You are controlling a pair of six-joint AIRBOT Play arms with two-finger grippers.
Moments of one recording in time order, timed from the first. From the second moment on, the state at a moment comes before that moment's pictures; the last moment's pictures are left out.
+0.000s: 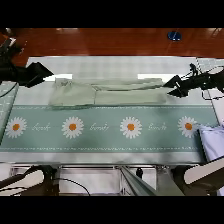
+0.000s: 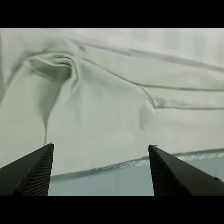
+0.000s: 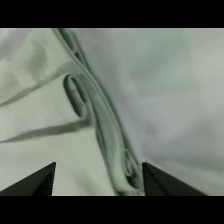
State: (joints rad) left arm 0.26 -1.29 1.19 0.91 -1.11 -1.30; right arm -0.31 -1.84 1.40 -0.83 1.19 1.37
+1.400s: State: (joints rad) left arm -0.73 -1.71 1.49 0.86 -0.88 -1.36; right arm -0.32 -0.59 0.96 -1.04 1.46 1.46
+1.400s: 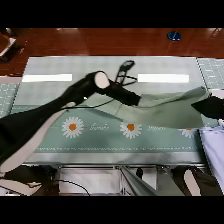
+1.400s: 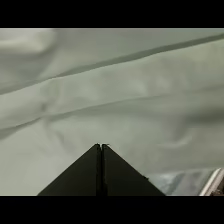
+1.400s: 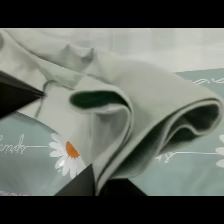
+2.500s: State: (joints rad) left arm -0.29 -1.43 1.47 0.68 -1.19 -1.25; right arm -0.02 -0.83 1.01 -0.75 1.28 1.39
